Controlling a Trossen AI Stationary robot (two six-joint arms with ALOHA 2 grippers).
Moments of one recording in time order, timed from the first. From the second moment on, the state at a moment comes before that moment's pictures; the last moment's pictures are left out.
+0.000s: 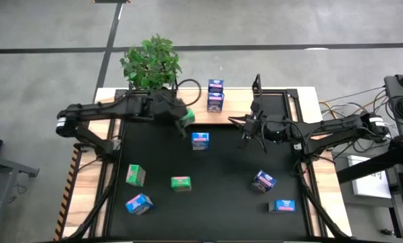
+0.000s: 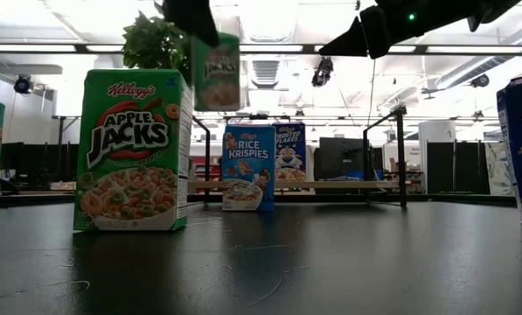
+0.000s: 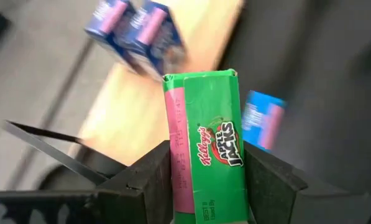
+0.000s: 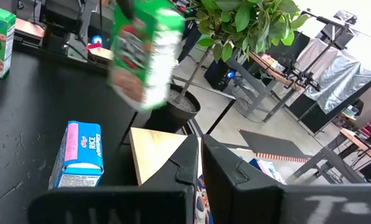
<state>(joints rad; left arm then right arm) 0.05 1.50 1.60 -1.06 -0.41 -0.15 -0.02 1.10 0.65 0.31 0.41 -0.45</state>
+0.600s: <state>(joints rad) 0.26 1.66 1.61 -0.86 -0.46 -0.02 -0.02 1.10 0.65 0.30 0.41 -0.45</state>
